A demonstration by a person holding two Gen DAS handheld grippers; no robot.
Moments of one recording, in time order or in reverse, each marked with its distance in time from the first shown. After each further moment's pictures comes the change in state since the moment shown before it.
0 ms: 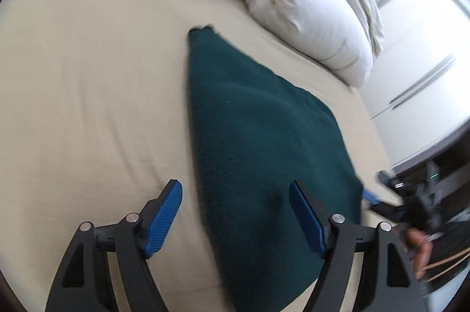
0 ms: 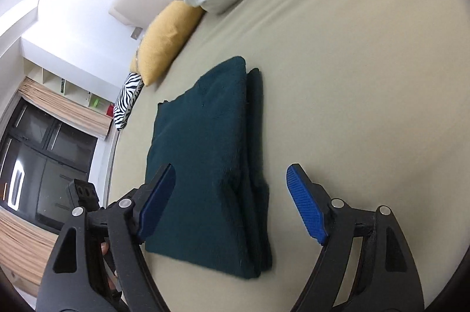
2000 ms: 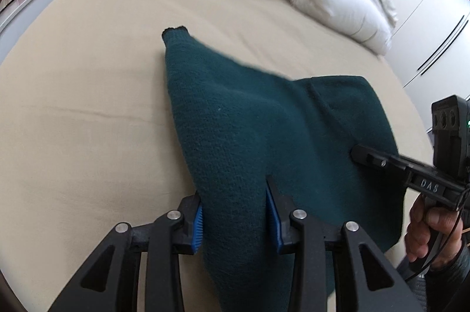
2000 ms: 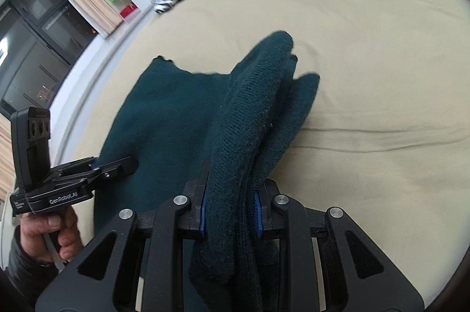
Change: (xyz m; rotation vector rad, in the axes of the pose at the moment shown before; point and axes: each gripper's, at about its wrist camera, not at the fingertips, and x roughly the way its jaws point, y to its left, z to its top) left arm -0.180 0.096 -0.112 0.138 0.028 0.280; right arm 0.127 0.233 -0.217 -0.455 0.204 -0.152
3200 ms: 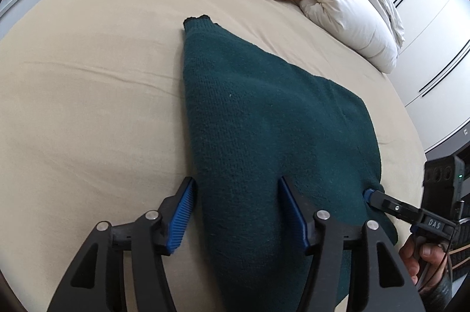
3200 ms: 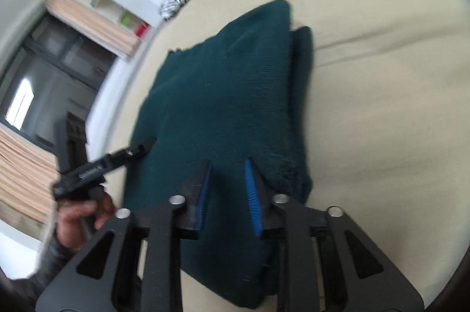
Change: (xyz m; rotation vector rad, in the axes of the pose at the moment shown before) left arm 0.000 0.020 -0.023 -0.099 -0.058 -0.033; right arm 0.003 -0.052 -0.061 0.202 -0.036 0.280
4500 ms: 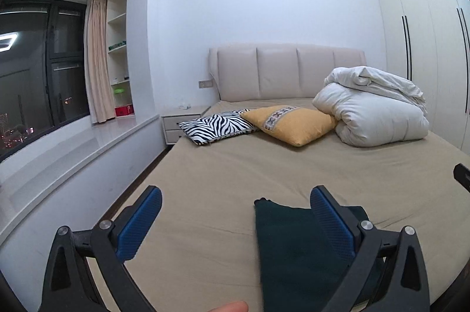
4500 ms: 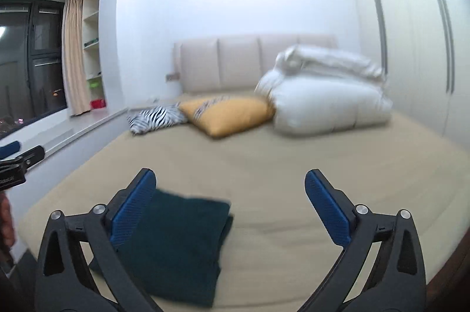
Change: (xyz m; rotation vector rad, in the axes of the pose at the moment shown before) left arm -0.218 -0.116 -0.031 0.210 -0.738 0.493; right arm -0.160 0.168 -0.039 -0.503 -0.758 -0.550
